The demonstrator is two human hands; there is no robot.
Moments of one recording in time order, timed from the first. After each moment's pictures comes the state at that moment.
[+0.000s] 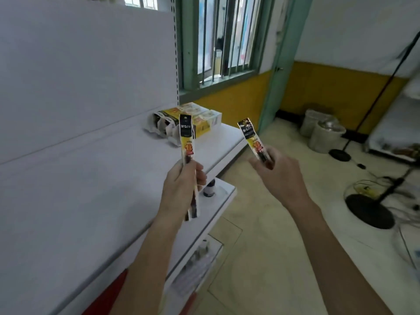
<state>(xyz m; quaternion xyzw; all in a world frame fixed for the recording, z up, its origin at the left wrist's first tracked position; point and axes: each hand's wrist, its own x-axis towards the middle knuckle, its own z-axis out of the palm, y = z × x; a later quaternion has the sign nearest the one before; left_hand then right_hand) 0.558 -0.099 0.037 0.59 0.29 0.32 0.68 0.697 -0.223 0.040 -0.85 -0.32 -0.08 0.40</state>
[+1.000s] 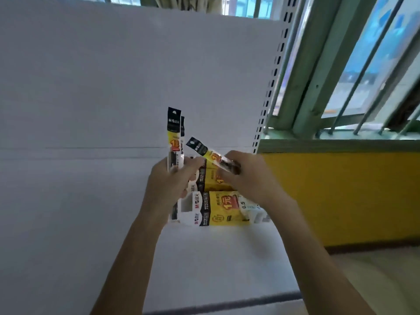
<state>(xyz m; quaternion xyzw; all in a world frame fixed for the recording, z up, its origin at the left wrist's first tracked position) 0.764 0.060 0.058 0.48 0.55 0.52 0.43 0.927 0.085 0.060 -0.57 -0.77 0.12 0.27</state>
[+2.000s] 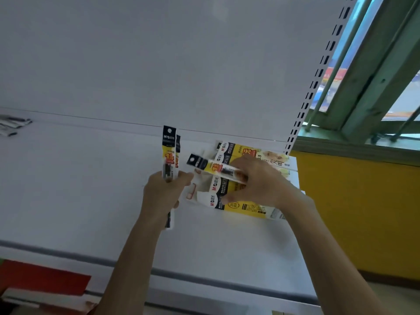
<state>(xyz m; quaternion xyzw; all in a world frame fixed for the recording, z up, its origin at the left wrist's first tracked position) 0.744 0.028 0.016 0.34 0.68 0.53 0.37 0.930 0.091 0.043 -0.46 -0.86 0.16 0.13</state>
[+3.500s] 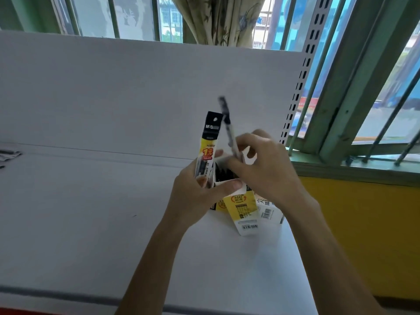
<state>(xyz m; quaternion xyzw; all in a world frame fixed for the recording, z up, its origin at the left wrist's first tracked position) 0.790 0.030 0.079 0.57 0.47 0.57 0.36 0.923 0.063 0.123 -0.45 -0.80 0.08 0.38</state>
